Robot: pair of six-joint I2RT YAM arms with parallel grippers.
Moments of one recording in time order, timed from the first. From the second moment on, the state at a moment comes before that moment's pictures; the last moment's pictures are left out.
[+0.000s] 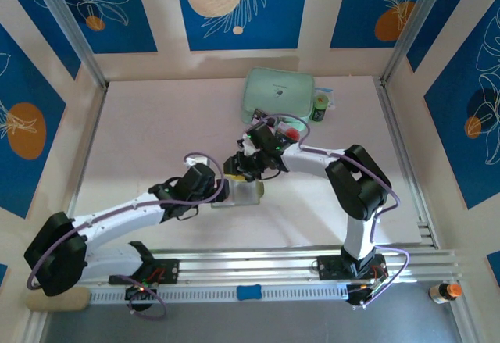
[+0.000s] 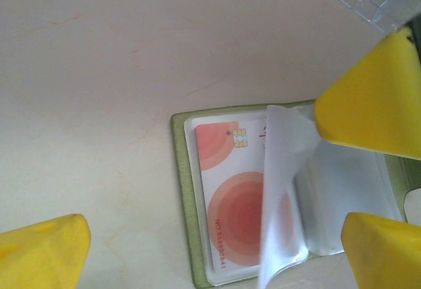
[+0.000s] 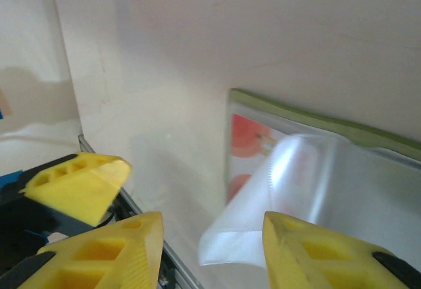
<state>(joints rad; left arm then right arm) -0.81 1.17 0.61 -0.34 -0.27 -0.71 0.70 1.86 1.15 -0.20 -0.63 0.86</state>
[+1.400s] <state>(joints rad) -0.79 1.13 0.57 -0.36 -0.28 -0.71 0.69 2.08 1.49 -0.30 -0.71 0.82</state>
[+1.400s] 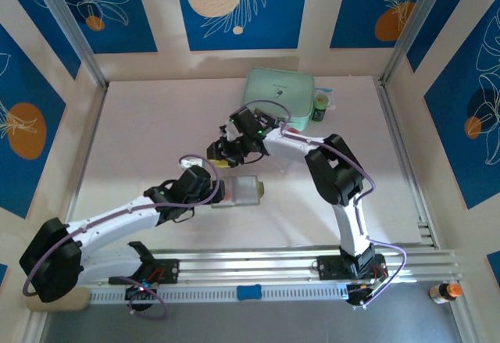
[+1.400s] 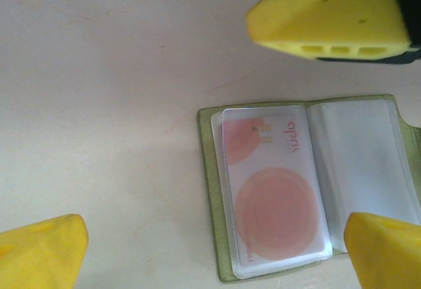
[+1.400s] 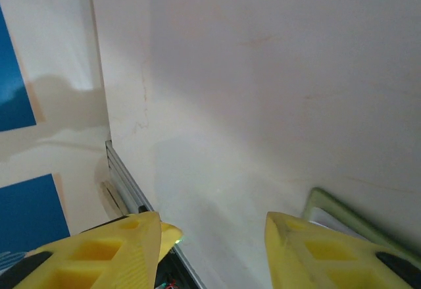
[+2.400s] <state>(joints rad) -0.79 1.21 0.57 -0.35 -0.28 -0.71 0.40 1.78 1.57 -0.90 -0.04 0.20</state>
